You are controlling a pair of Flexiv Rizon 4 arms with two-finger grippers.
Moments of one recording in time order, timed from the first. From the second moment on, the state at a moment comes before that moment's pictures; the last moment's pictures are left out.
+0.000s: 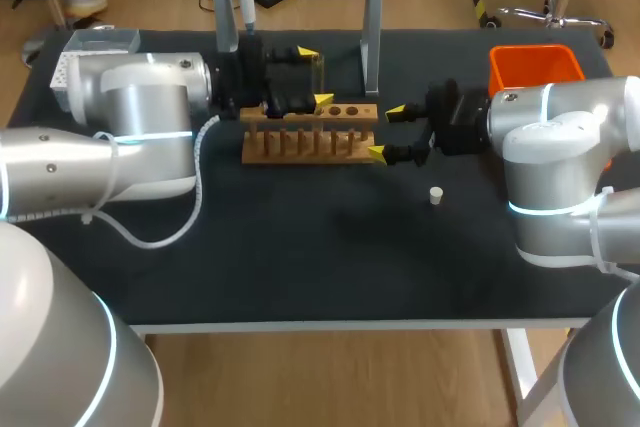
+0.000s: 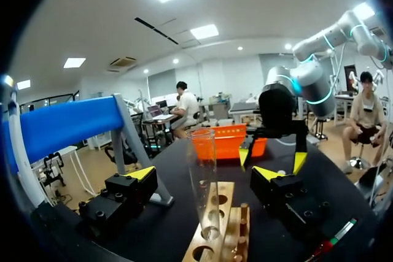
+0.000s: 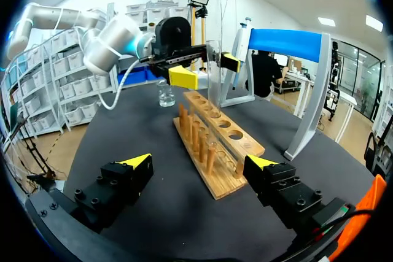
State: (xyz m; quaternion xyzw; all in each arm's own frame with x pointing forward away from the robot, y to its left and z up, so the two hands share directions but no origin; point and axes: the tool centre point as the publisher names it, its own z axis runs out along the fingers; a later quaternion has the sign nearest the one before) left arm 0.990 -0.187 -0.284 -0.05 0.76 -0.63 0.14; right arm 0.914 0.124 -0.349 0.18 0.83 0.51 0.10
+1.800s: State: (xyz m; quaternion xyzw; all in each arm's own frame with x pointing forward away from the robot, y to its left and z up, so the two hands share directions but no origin) left arm 0.909 -0.068 -0.185 -0.15 0.77 -0.57 0.23; right arm 0.914 0.124 -0.349 0.18 0.83 0.51 0.10
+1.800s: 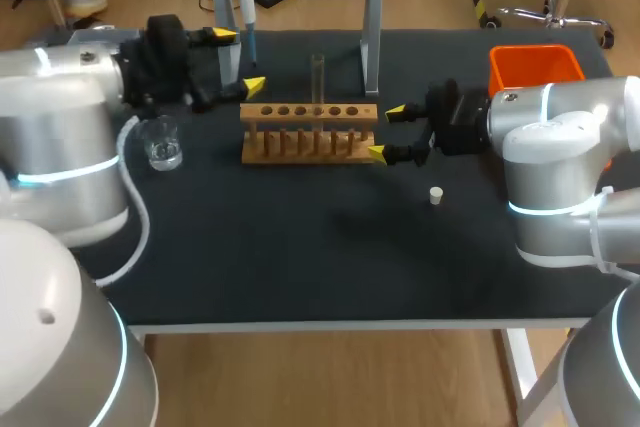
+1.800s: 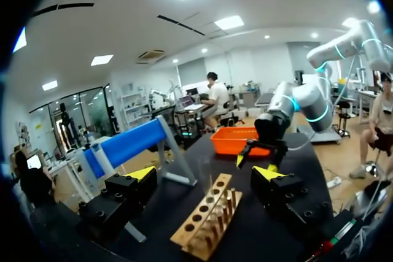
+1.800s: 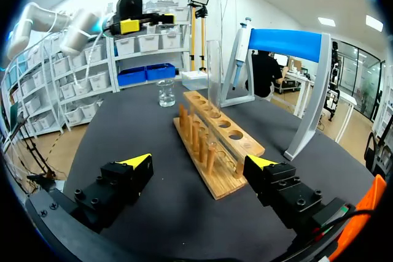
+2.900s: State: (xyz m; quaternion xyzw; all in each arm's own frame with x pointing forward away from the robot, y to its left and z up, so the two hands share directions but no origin) left arm 0.833 -0.002 -0.170 -0.24 0.76 -0.54 0.29; right arm 0.914 0.124 -0.349 0.18 0.83 0.51 0.10
